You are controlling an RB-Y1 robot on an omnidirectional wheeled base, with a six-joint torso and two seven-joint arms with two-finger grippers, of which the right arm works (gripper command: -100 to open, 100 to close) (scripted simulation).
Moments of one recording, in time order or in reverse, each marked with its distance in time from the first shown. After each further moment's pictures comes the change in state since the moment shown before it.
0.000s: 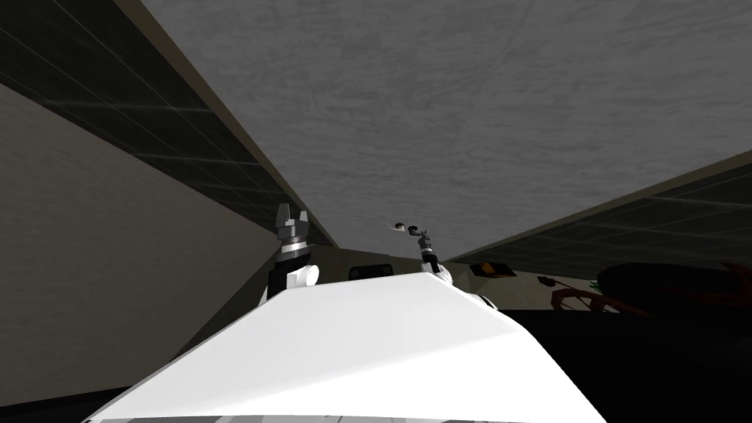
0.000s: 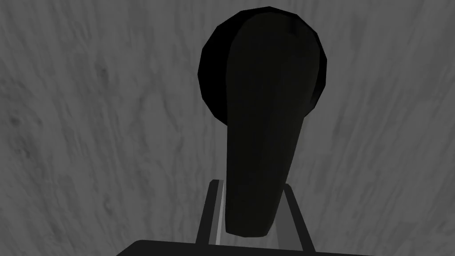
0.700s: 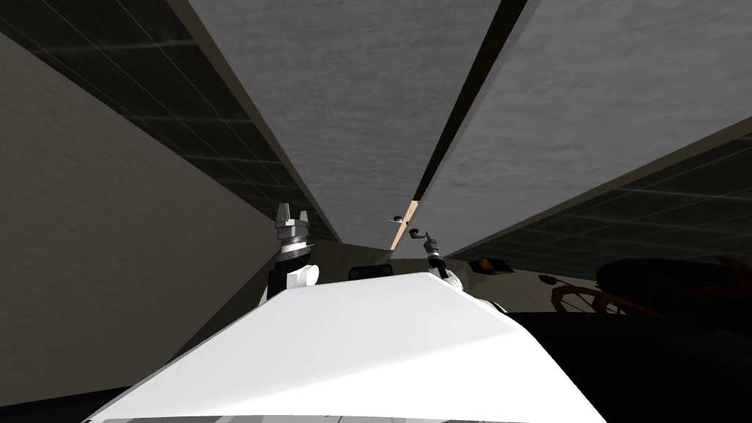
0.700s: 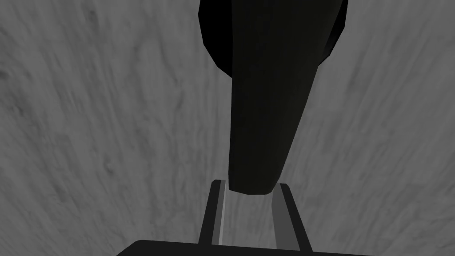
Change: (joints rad) arm 0.051 -0.060 -0.003 0.024 0.006 -0.042 -0.047
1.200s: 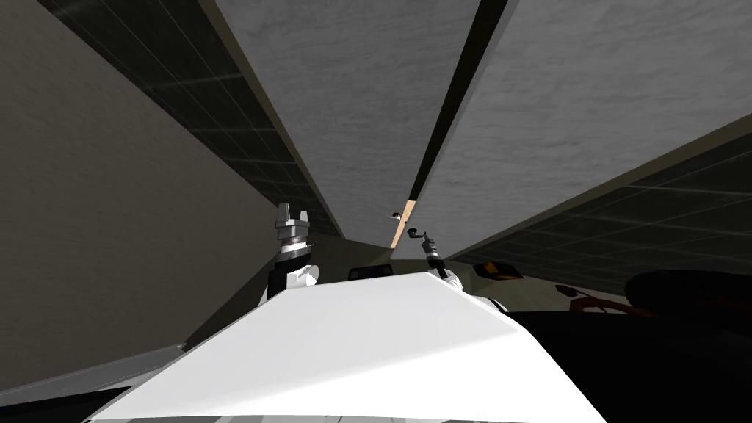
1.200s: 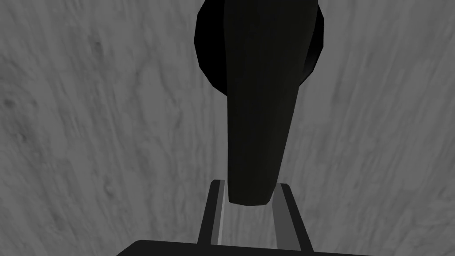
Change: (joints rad) arm -0.013 -0.015 0.048 0.040 0.031 -0.077 -0.051
